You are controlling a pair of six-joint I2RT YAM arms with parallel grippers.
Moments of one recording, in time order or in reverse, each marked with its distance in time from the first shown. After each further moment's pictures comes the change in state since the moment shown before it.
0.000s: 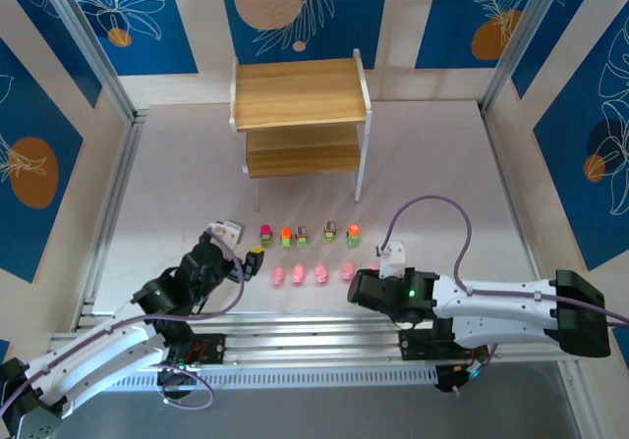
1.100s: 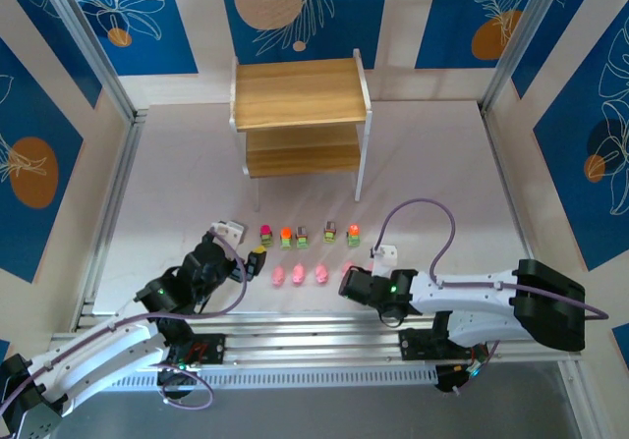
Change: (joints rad) left arm 0.000 0.027 -0.010 0.039 0.018 0.001; right arm -0.085 0.187 -0.045 0.208 -0.097 0.036
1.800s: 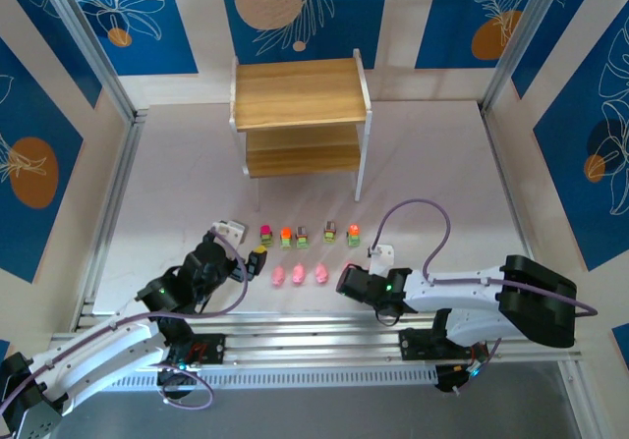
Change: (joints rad) left arm 0.000 0.011 -0.001 0.010 0.000 0.004; right arm -0.023 0.065 -0.013 0.088 -0.019 -0.019
